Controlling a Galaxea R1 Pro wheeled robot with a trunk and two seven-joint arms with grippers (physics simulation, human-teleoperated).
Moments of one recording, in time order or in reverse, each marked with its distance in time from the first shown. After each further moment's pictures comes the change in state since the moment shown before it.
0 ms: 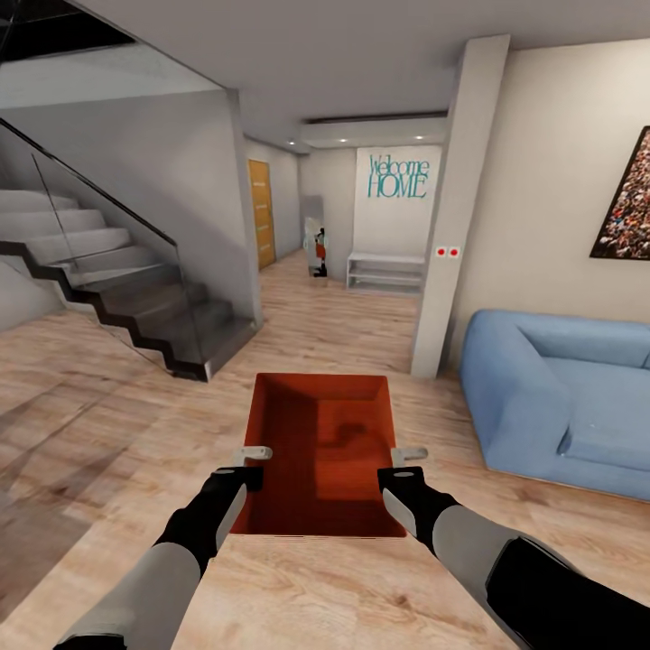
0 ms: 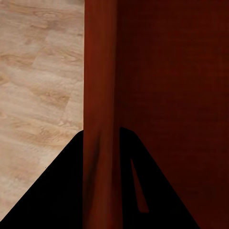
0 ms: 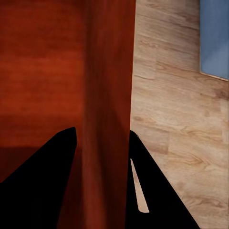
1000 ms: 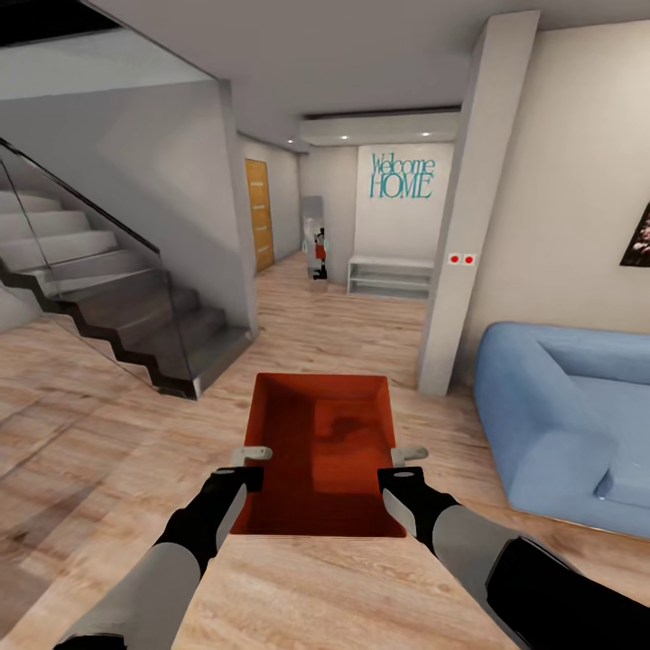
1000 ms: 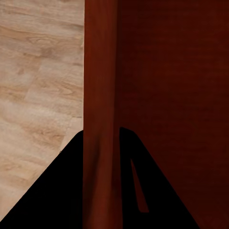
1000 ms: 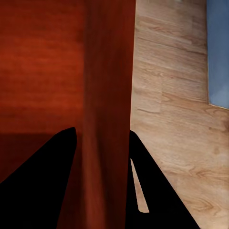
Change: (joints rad) left arm 0.000 0.000 0.000 0.001 0.001 0.000 0.000; right arm 0.000 0.000 0.000 0.001 0.000 0.000 0.000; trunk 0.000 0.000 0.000
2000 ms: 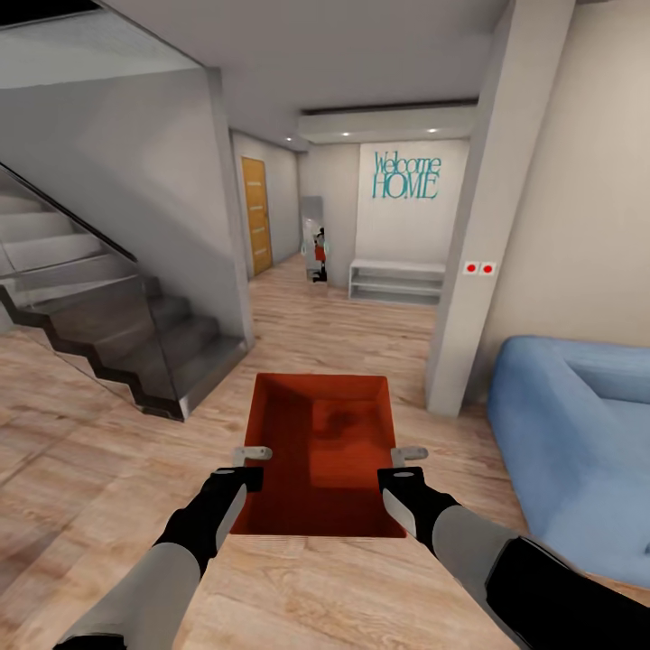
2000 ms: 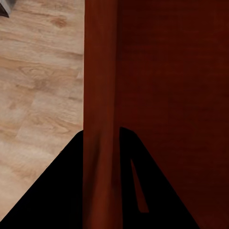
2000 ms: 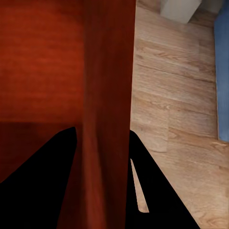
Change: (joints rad) left arm 0.000 0.000 0.000 0.000 -0.001 0.000 -0.001; right arm 0.000 0.001 -0.001 0.002 0.000 -0.001 0.000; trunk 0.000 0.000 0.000
